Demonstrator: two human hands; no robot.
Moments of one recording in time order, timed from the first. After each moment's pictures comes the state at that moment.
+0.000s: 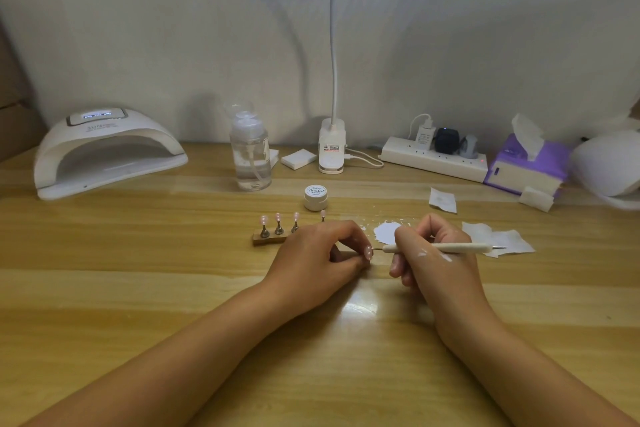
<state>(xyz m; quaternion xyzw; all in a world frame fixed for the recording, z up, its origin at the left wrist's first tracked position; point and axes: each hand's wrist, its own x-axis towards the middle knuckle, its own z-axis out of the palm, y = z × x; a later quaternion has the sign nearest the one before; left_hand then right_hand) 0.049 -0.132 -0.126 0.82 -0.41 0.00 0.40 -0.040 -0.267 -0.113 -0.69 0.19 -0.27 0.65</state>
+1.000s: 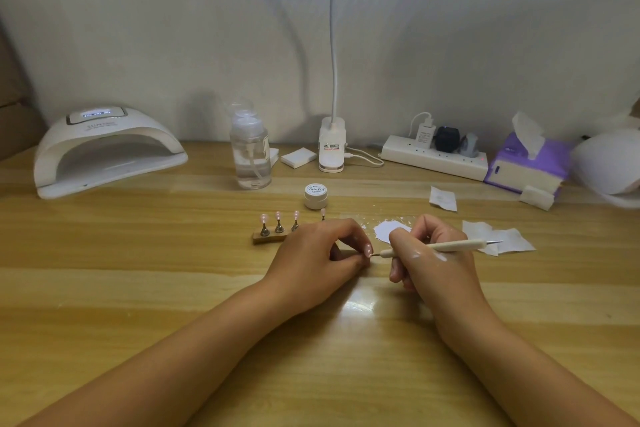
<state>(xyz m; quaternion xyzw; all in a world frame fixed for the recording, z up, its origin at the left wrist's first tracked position) 0.049 -0.131 -0.125 0.82 -0.41 0.00 0.39 -0.038 -0.269 -0.119 -0.72 0.19 -0.26 0.62</state>
